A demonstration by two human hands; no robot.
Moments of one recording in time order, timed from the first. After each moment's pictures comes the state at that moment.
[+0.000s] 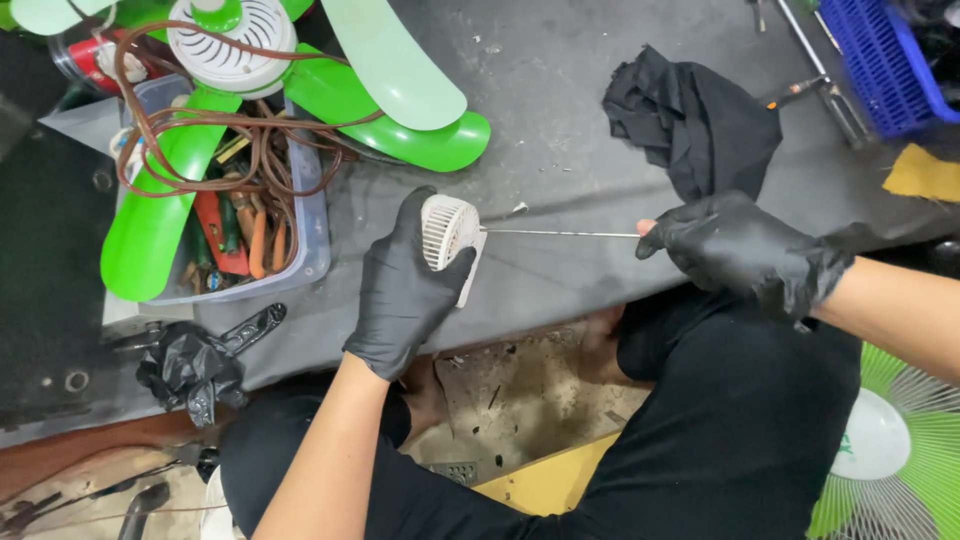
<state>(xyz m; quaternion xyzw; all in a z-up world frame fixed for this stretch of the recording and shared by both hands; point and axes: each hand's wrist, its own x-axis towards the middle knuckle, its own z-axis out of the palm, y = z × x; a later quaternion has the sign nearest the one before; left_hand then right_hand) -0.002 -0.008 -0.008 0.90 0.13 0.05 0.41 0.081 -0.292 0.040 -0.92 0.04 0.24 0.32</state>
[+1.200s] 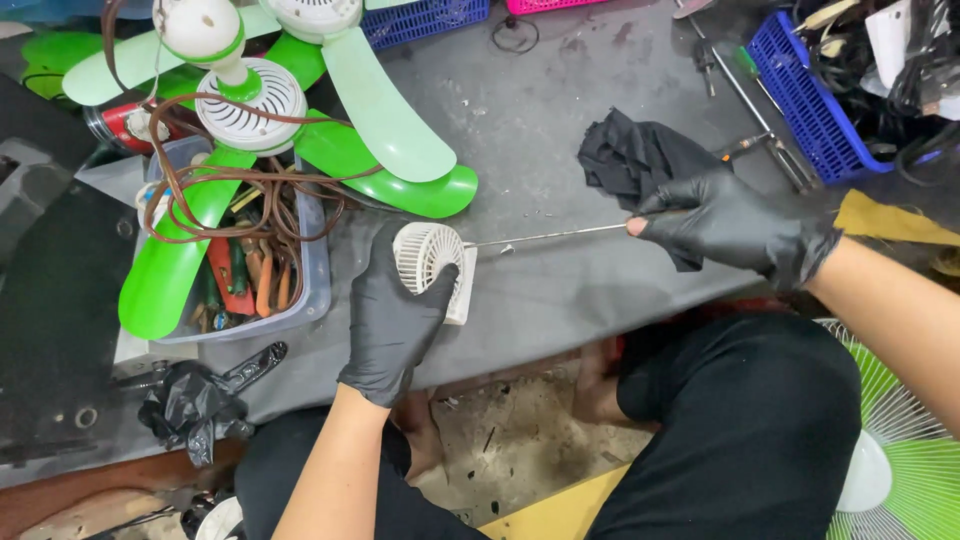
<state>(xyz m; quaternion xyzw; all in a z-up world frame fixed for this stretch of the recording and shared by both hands) -0.003 -0.009 0.007 0.85 0.11 0.19 0.48 0.126 -0.313 0.059 -0.84 -0.11 0.27 0.46</state>
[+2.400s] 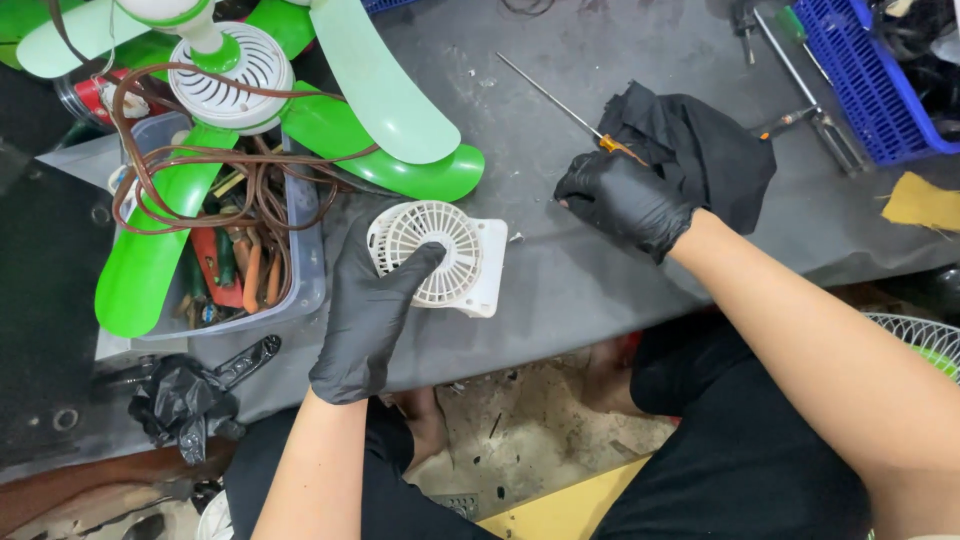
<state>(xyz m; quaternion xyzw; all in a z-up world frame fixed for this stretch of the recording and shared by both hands) 0.011 -0.003 0.021 0.71 0.24 0.10 0.65 0.206 -0.255 -0.094 -0.84 -0.47 -0.05 0.25</state>
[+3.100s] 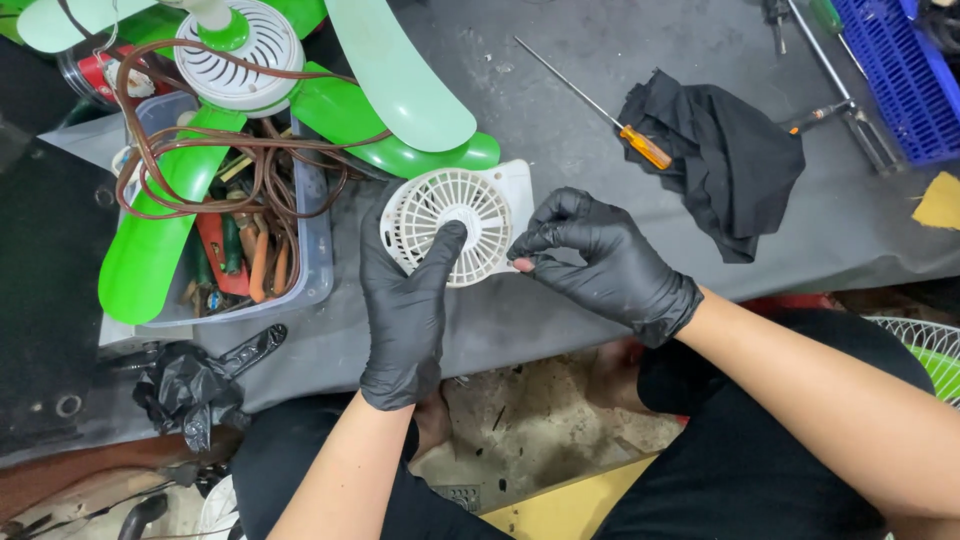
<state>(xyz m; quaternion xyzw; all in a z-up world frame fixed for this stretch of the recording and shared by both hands) 0.011 -0.029 0.003 0.62 0.16 0.25 0.73 0.083 -0.201 0.000 -0.75 -0.37 0.00 0.55</state>
